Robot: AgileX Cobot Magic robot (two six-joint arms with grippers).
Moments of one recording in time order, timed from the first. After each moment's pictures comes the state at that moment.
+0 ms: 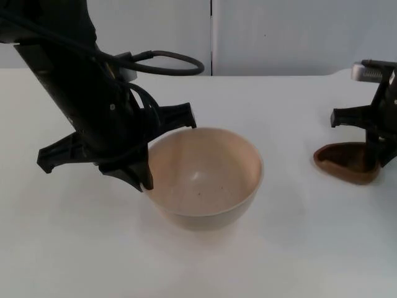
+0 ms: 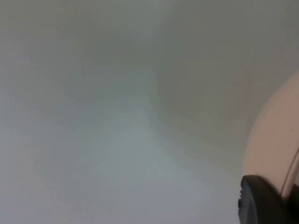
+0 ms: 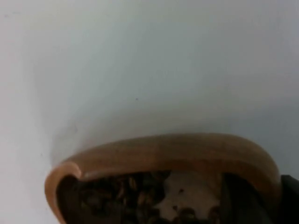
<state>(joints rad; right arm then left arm) 0.22 2.18 -1.47 -0.06 0.76 0.38 -0.46 1.82 -1.06 -0.27 0.67 -0.44</state>
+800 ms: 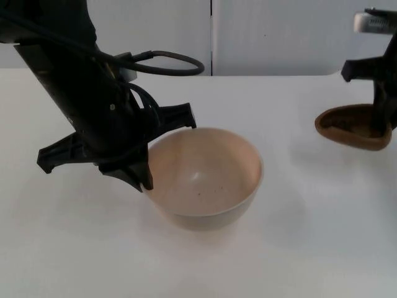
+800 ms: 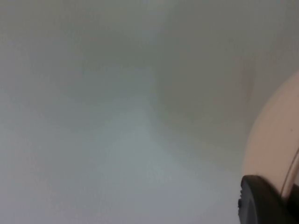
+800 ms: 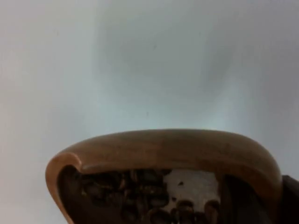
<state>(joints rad) 0.22 2.03 -1.57 0.09 1.08 0.08 -0.46 1.82 -1.06 -0.27 0.67 -0.44</state>
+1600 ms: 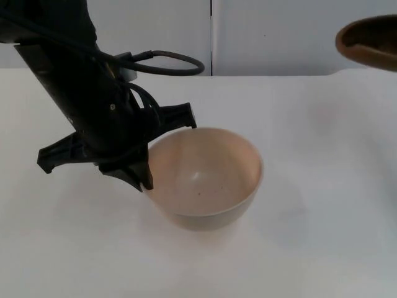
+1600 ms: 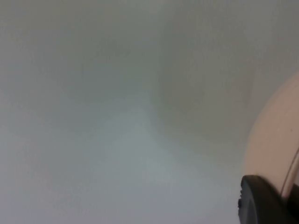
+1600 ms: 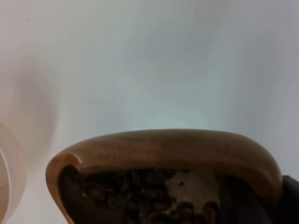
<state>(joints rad) 0.25 1.81 -1.66 0.07 1.21 0.03 -0.46 1.82 -1.06 -0.27 0.67 -0.44</state>
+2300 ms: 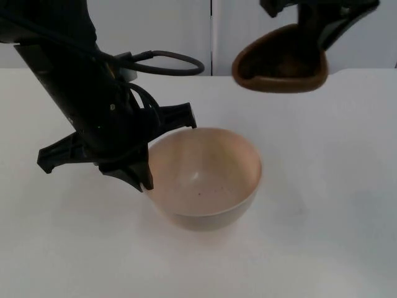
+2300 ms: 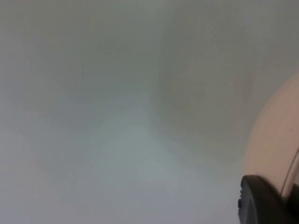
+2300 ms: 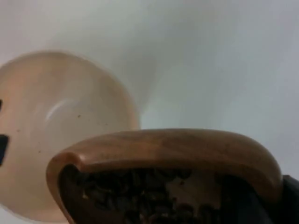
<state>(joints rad) 0.66 1.81 -1.66 -0.12 1.14 0.12 -0.46 1.82 -1.06 -0.27 0.67 -0.44</state>
